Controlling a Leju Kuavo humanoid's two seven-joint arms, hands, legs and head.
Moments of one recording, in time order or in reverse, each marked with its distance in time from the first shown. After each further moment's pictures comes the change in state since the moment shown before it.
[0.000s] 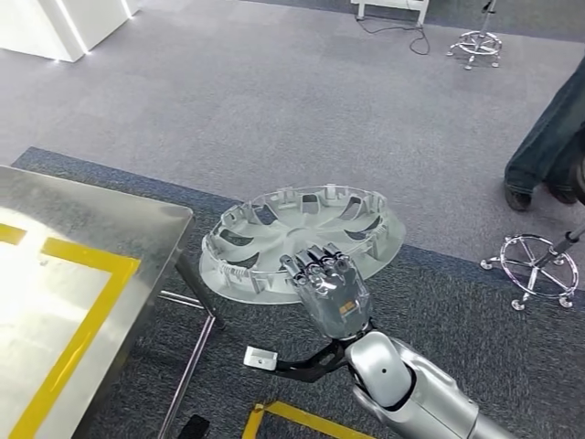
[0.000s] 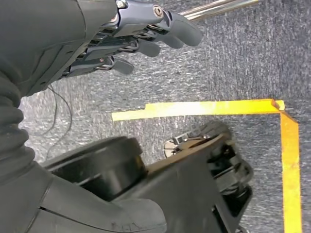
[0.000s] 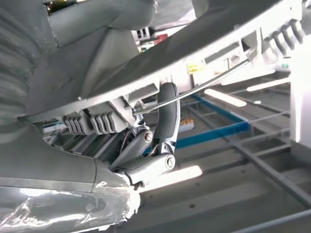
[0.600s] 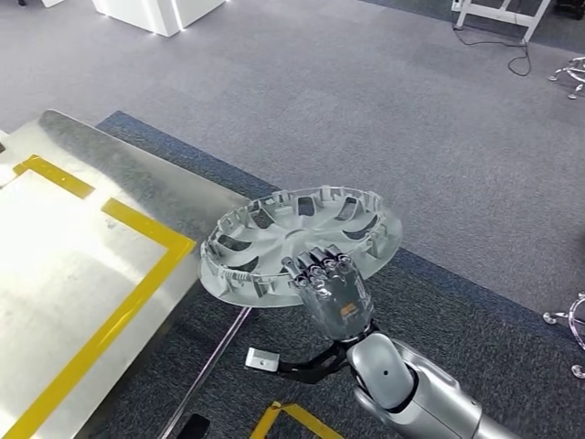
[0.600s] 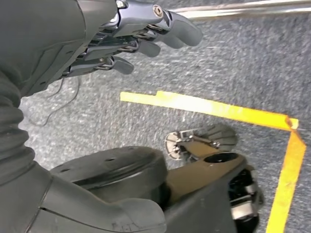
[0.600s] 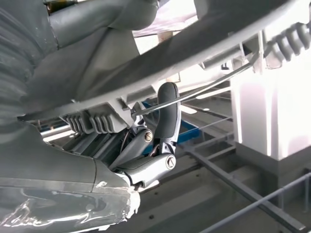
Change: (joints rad) left arm 0.006 0.002 0.000 0.000 0.006 -0.005 -0.001; right arm -0.014 -0.009 0.032 0.001 0.000 0.009 0.020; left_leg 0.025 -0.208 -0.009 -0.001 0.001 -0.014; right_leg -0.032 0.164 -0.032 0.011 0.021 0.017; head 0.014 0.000
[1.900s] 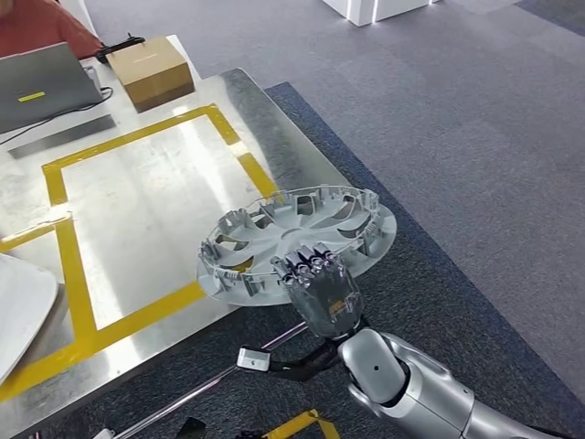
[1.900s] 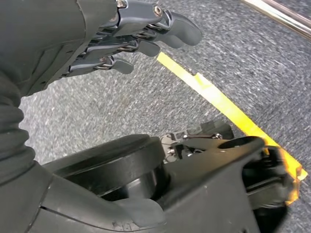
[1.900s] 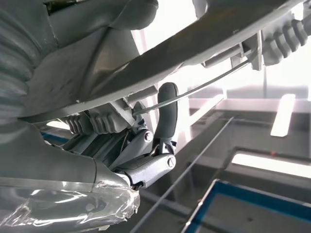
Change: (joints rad) left arm 0.004 0.000 0.001 0.001 0.023 -0.004 -0.007; right arm -0.052 -0.006 0.064 0.018 0.000 0.020 0.042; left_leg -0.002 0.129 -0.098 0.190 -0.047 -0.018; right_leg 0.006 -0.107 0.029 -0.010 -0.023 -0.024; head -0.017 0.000
